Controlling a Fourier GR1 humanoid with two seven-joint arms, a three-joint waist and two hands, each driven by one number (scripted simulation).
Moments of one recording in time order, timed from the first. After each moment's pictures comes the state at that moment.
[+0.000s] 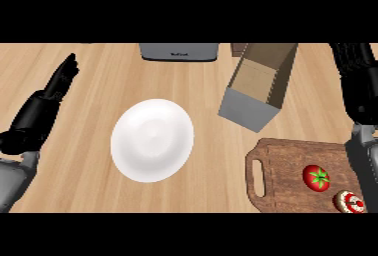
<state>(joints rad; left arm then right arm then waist) -0.30 0.62 -0.25 -1.51 0.17 0.19 -0.13 -0.43 -0.38 -0.04 -1.54 -0.15 -0.14 0.04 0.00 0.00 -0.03</state>
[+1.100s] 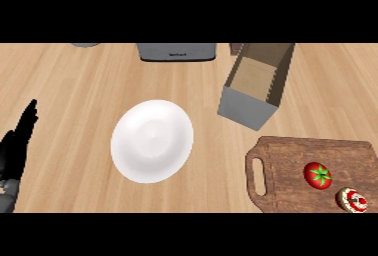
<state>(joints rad) -0.09 0.62 -0.14 -1.30 0.12 0.35 0.01 0.24 -0.57 -0.17 -1.23 -0.05 0.13 -0.78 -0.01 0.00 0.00</state>
